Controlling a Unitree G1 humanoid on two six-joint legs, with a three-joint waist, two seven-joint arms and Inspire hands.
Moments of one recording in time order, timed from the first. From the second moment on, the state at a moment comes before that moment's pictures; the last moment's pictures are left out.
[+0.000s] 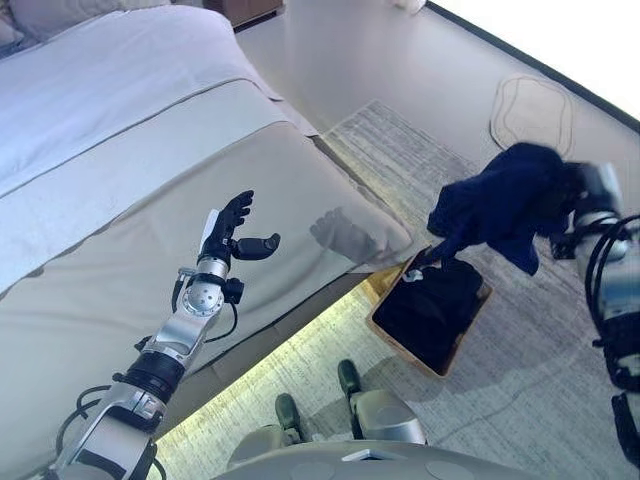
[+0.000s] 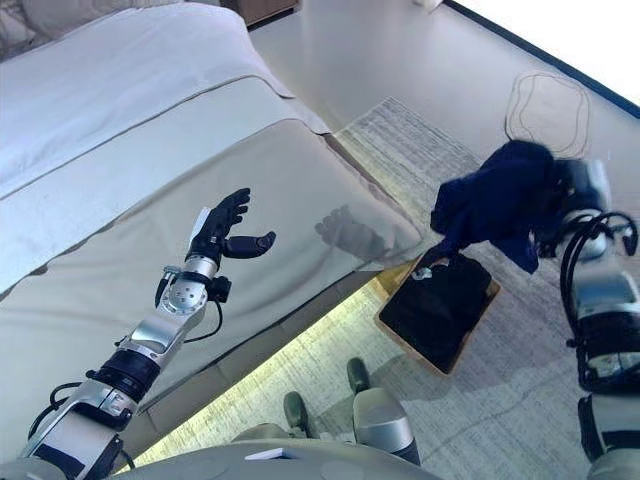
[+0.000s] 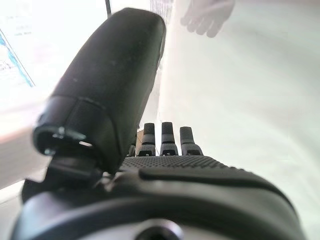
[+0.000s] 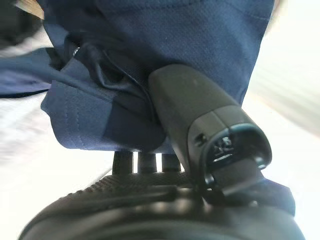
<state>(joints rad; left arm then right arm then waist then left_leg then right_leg) -0.29 0.46 -0.36 0.35 -0.22 0.00 0.29 -0.32 -0.84 0.03 0.45 0.19 0.28 -0.19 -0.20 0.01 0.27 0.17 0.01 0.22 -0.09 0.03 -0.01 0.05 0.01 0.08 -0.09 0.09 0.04</state>
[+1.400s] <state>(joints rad) -0.26 0.45 -0.44 0.35 -0.21 0.00 0.28 -0.37 -0.72 0.13 0.90 0.06 0.22 -0.24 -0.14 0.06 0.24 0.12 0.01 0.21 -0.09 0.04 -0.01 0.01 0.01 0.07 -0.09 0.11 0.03</state>
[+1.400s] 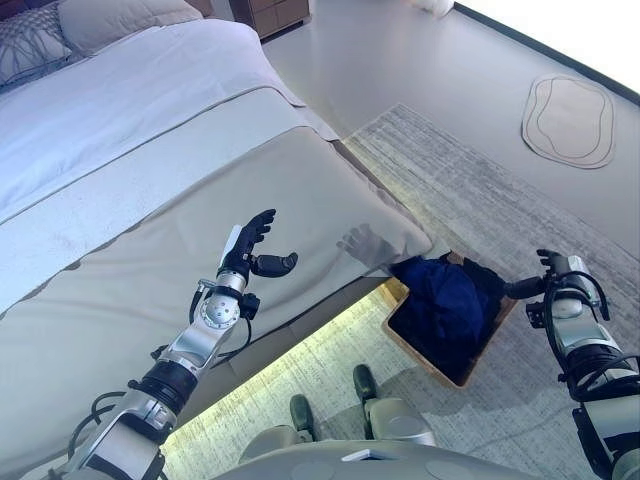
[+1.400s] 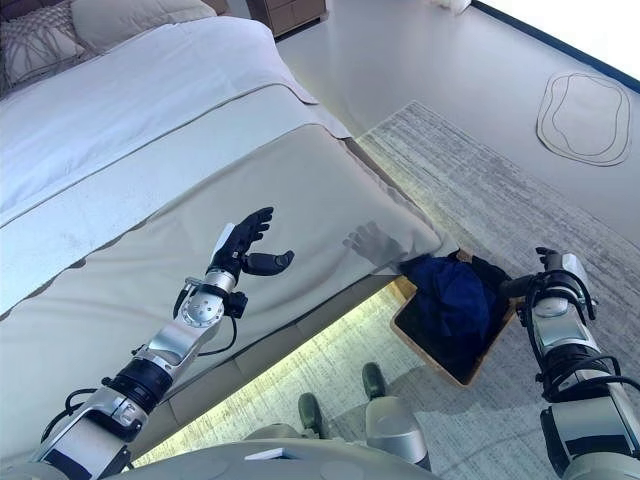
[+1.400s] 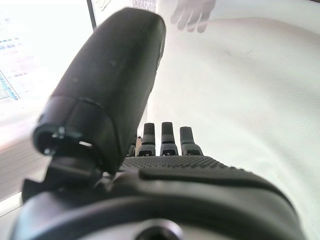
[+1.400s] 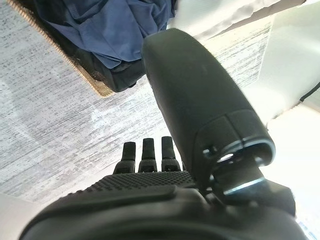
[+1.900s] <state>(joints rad) -0.25 0.45 -0.44 0.37 -0.20 0.00 0.27 -0.36 -0.72 0.13 0.90 0.06 0.22 -0.24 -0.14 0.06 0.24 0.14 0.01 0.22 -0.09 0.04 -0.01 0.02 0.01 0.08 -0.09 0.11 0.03</state>
